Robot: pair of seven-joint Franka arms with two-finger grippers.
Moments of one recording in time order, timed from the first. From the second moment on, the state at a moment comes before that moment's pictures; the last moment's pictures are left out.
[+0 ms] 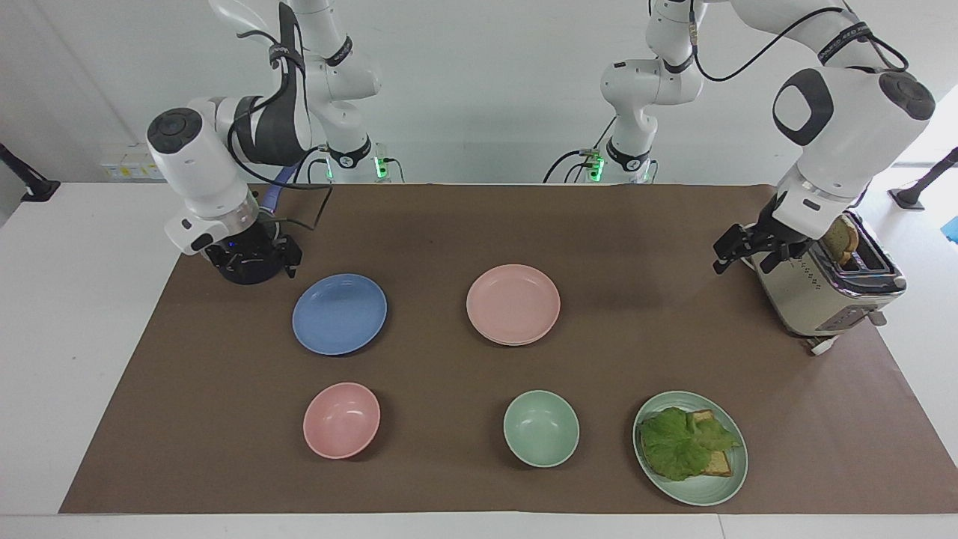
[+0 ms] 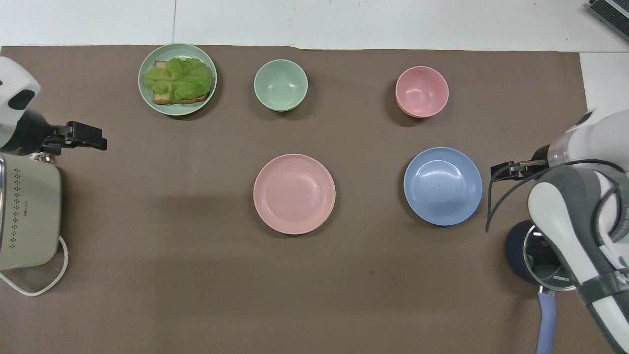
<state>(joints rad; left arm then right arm) -0.03 0.08 0.04 -1.69 -0.10 1.80 0.05 0.11 0.07 -0.18 -2.01 0.00 2.06 -0.09</state>
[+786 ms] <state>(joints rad) -0.03 0.02 0.03 -1.56 -0.06 1.65 0.06 0.10 0.27 -0.18 -2.05 0.09 2.27 -0.16</state>
